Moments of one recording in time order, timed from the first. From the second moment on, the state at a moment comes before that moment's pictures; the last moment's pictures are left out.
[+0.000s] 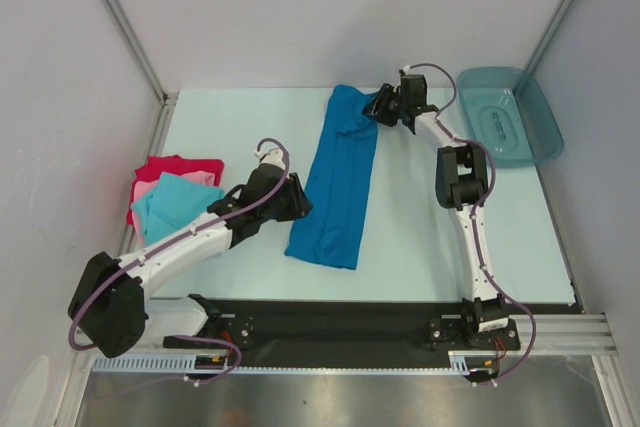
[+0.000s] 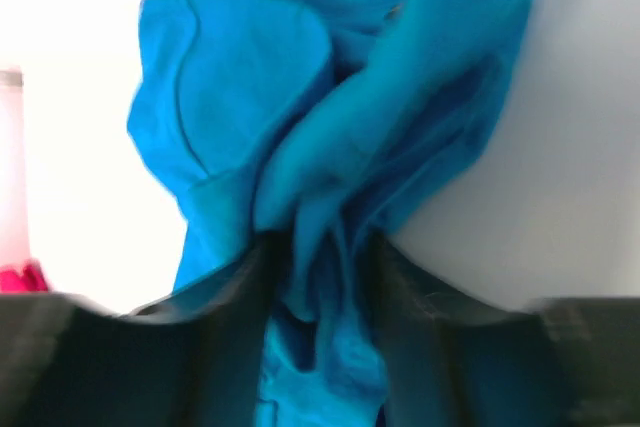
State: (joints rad) left arm -0.66 1.24 0.78 -0.22 -0.08 -0.68; right arm 0.19 2.67 2.27 -0.17 -0.38 0.65
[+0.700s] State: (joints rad) left arm -0.67 1.14 0.65 -0.20 -0.21 -0.68; right arm 0.21 2.22 1.91 -0.20 -0.08 0.69
